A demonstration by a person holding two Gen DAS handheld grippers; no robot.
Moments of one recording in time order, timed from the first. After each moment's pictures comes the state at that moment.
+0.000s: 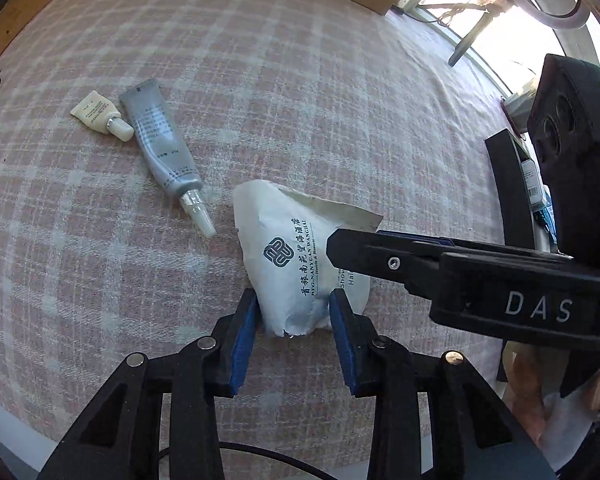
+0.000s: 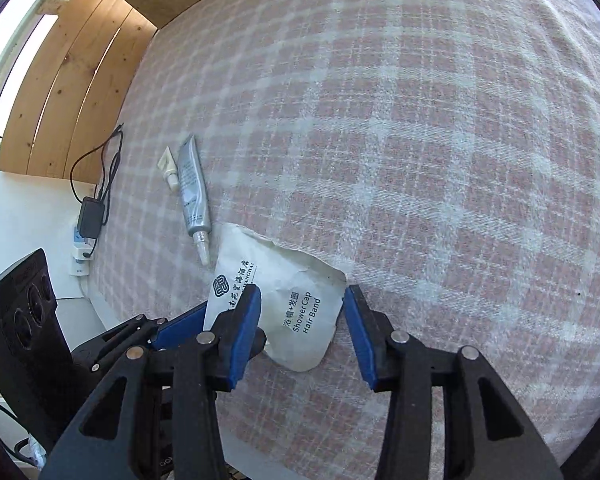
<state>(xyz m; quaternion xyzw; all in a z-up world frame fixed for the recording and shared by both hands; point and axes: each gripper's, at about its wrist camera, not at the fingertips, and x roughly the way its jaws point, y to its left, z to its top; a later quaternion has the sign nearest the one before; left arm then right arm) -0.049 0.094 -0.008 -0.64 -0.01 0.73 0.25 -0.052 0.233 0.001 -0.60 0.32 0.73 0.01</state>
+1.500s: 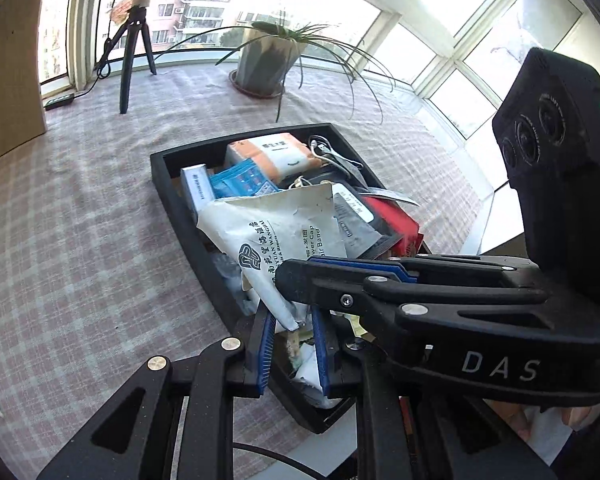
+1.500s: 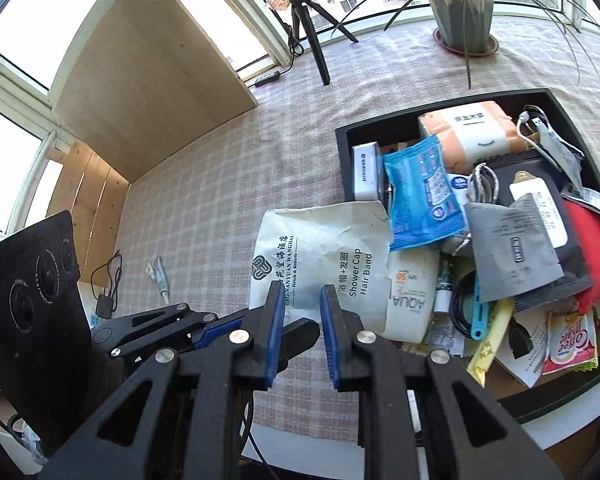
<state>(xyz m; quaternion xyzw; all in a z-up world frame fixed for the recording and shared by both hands) 0.082 0.369 0.138 -0.51 0.11 0.66 0.55 0.191 0.443 0.154 -0.43 0.38 0.80 0.19</state>
